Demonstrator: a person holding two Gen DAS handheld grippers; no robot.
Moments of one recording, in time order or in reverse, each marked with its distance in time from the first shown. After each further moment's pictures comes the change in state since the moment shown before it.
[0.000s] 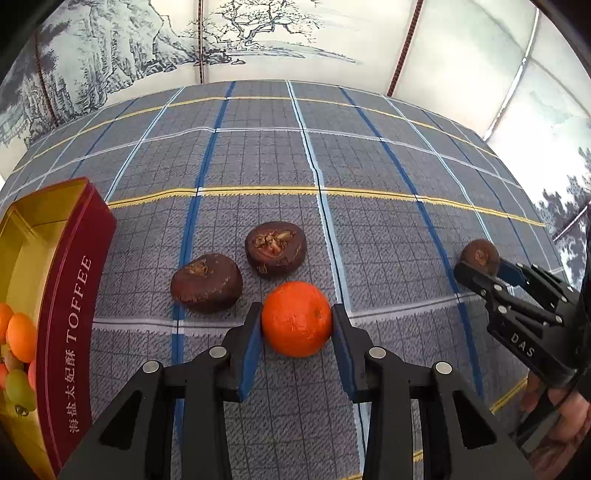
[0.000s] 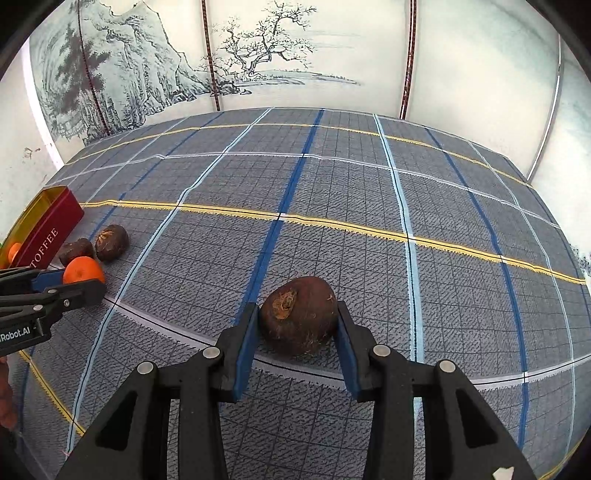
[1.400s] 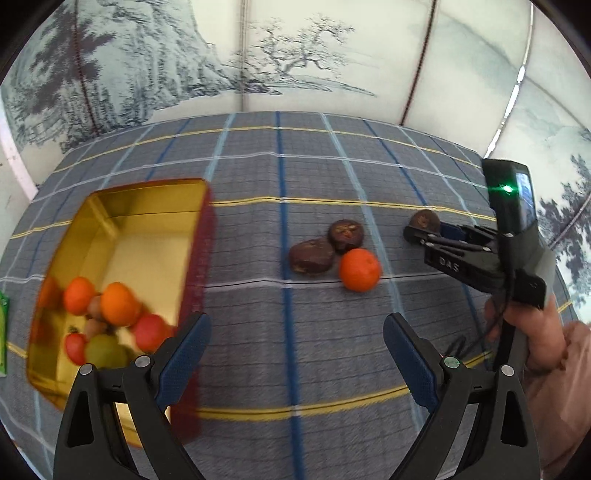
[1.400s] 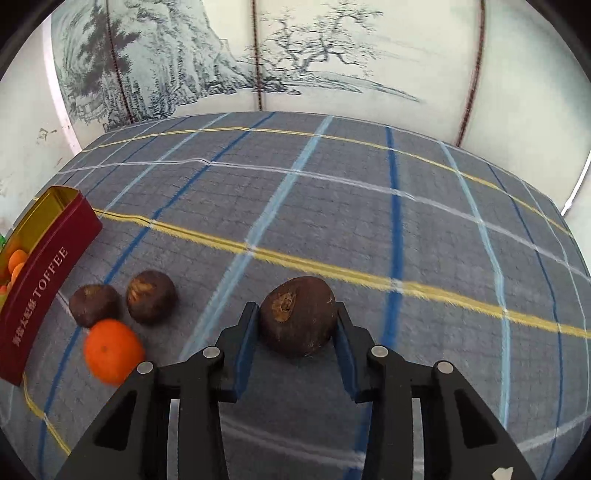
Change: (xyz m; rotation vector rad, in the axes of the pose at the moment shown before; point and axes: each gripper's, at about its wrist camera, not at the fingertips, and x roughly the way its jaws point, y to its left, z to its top) left arm -0.087 0.051 -0.034 0.002 -0.087 0.029; right arm 0.032 0.062 0.039 -0.069 0.004 0.045
